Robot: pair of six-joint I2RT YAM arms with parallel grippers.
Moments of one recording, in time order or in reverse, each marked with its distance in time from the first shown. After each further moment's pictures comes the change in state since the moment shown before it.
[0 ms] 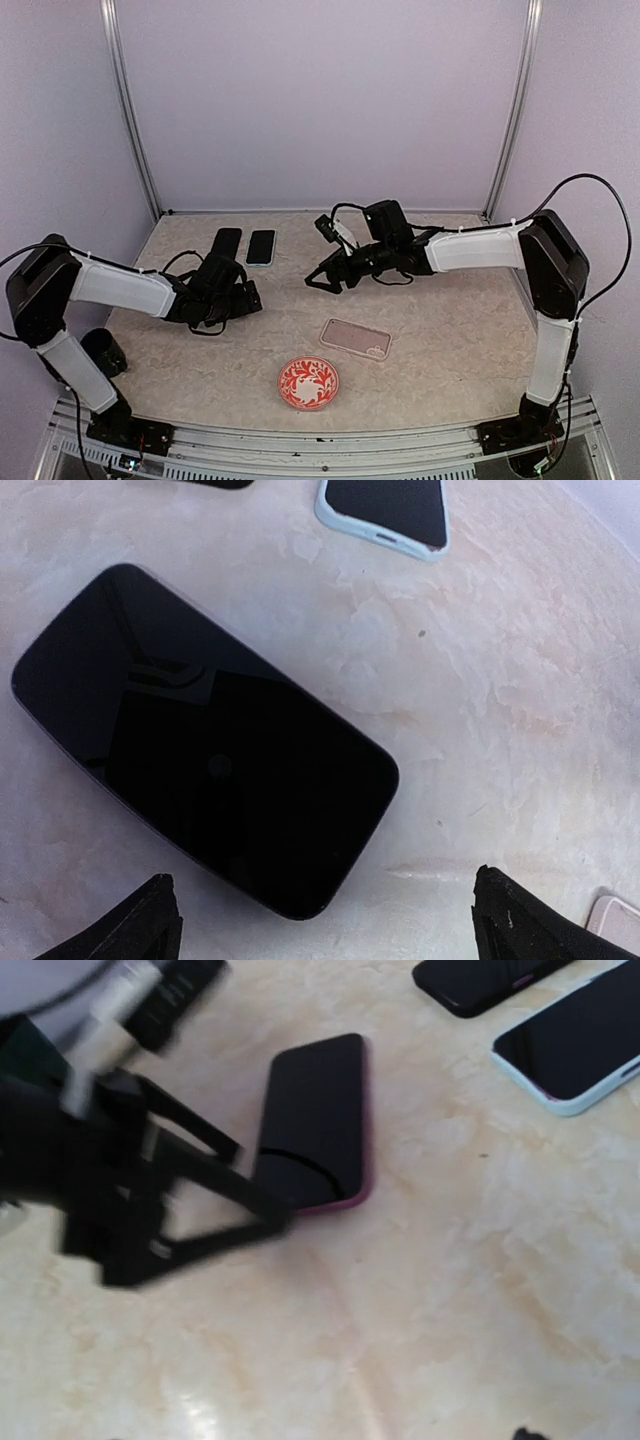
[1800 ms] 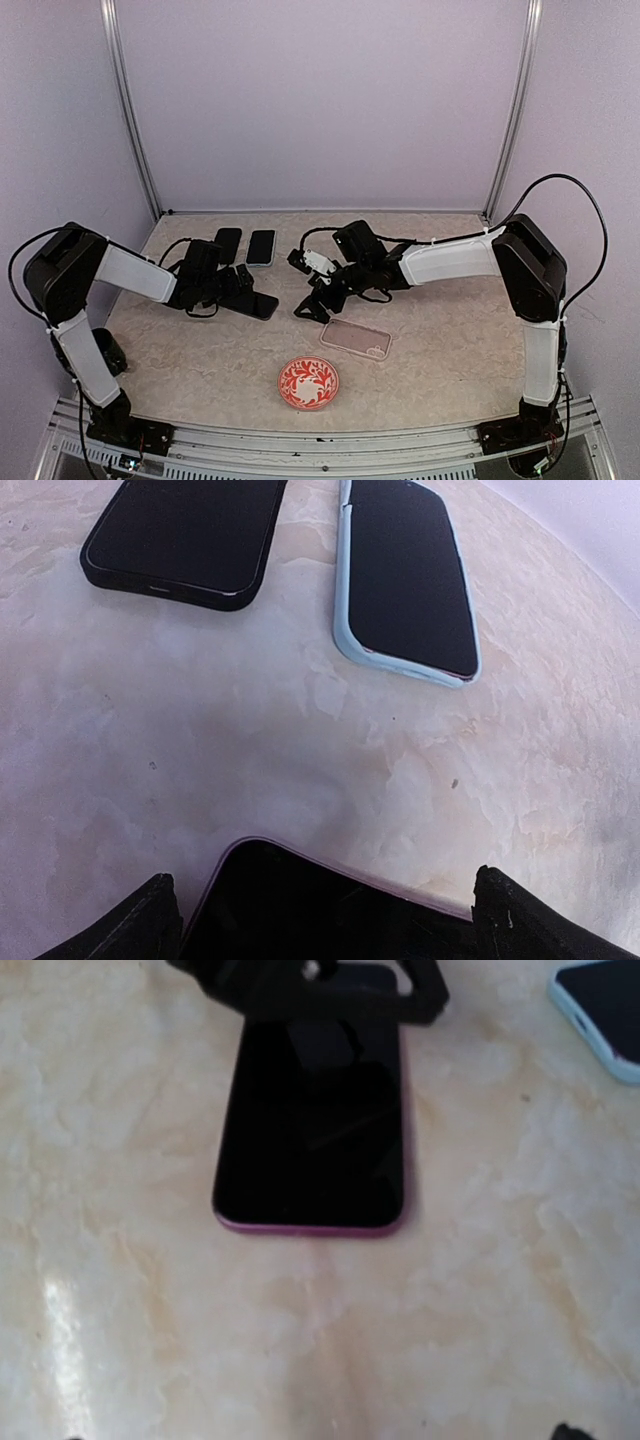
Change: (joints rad) left arm 0.222 0.141 0.040 0.248 0.196 0.199; right arm 0.113 0.121 0.072 -0.091 0.199 -0.309
